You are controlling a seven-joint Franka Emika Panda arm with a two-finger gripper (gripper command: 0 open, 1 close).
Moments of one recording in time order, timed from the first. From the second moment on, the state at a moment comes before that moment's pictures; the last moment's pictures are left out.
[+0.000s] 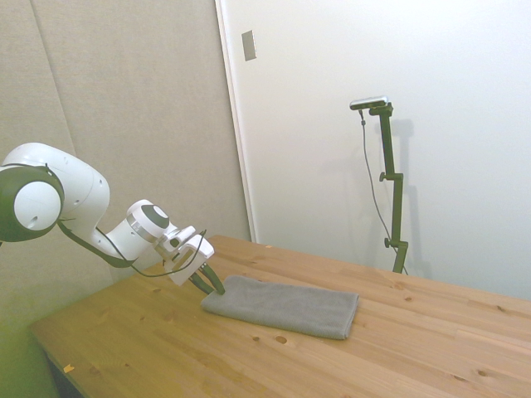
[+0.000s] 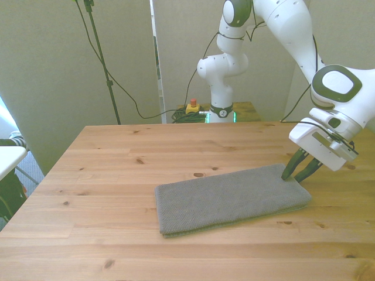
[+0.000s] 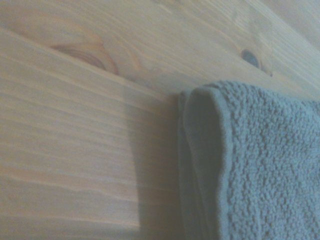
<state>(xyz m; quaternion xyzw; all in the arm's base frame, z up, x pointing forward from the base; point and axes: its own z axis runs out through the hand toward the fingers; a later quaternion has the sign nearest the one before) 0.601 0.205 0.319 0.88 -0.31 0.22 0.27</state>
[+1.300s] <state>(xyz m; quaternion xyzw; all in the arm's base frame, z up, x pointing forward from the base) 0.616 0.098 0.431 0.87 -0.39 0.23 0.19</state>
